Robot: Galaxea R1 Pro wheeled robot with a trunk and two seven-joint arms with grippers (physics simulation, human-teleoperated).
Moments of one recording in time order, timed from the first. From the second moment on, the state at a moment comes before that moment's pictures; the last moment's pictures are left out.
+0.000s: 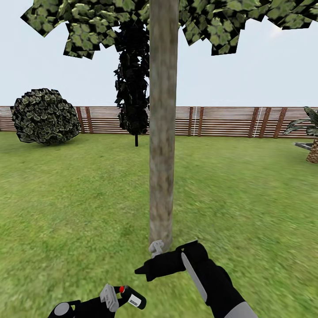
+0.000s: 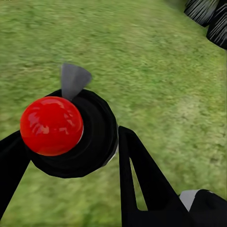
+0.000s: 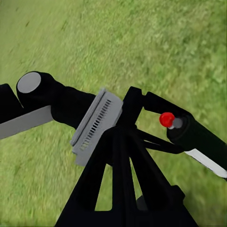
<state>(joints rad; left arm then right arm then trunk) -0.32 0.17 -0.18 -0.58 0.01 -0.26 -0.96 -0.47 0.12 0.37 -1.10 -0.12 0.93 0.83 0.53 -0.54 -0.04</state>
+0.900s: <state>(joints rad) -0.30 0.18 -0.25 -0.70 0.01 -0.29 -0.96 -0.47 0.14 0.37 -1.10 -0.12 0.93 0.78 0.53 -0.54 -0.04</state>
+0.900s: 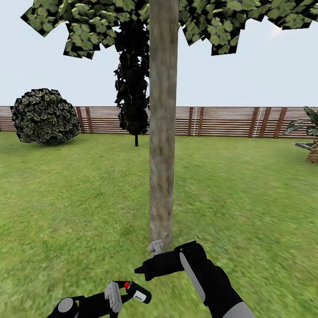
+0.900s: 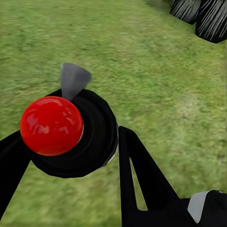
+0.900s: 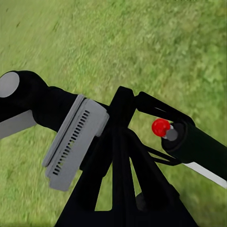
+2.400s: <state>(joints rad) -0.30 0.18 -0.25 -0.70 0.01 -0.29 -0.96 -0.47 0.15 0.36 -1.07 -0.13 0.94 0.66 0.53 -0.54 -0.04</state>
